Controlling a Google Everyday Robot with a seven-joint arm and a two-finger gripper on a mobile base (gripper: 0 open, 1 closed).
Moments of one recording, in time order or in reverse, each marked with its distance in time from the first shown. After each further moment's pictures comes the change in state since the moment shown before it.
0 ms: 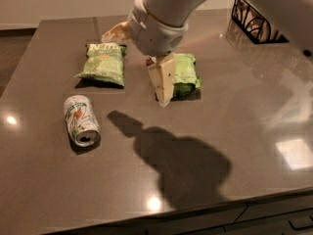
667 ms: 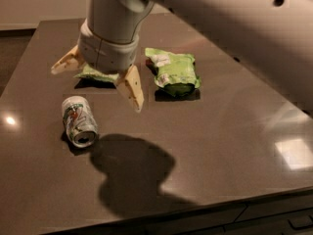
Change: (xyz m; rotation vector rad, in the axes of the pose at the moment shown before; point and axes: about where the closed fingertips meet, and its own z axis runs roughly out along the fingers) arm -0.069 -0.022 0.052 -0.091 -0.056 -0.459
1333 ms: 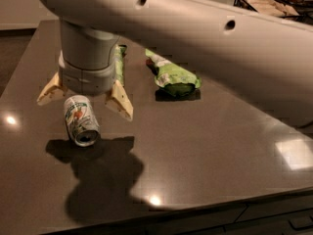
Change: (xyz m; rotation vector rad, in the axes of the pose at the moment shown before) arm -0.025 -0.005 0.042 -0.094 0.017 -0.234
